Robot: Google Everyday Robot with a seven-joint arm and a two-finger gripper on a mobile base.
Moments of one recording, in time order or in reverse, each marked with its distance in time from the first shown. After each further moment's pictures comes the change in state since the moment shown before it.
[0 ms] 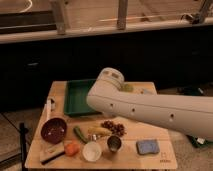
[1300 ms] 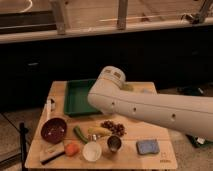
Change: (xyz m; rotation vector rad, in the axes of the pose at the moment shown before) arm 0.008 -0.012 0.000 0.068 -0.037 0.078
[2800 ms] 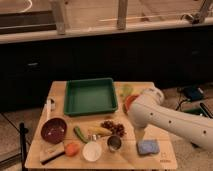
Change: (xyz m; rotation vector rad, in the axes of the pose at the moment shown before) arm 0.081 0.117 0.112 -0.162 -0.097 0.296
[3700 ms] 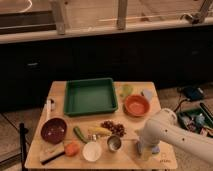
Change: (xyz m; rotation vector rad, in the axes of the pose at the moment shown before) arm 0.026 0.091 0.073 -0.119 -0.131 0.133
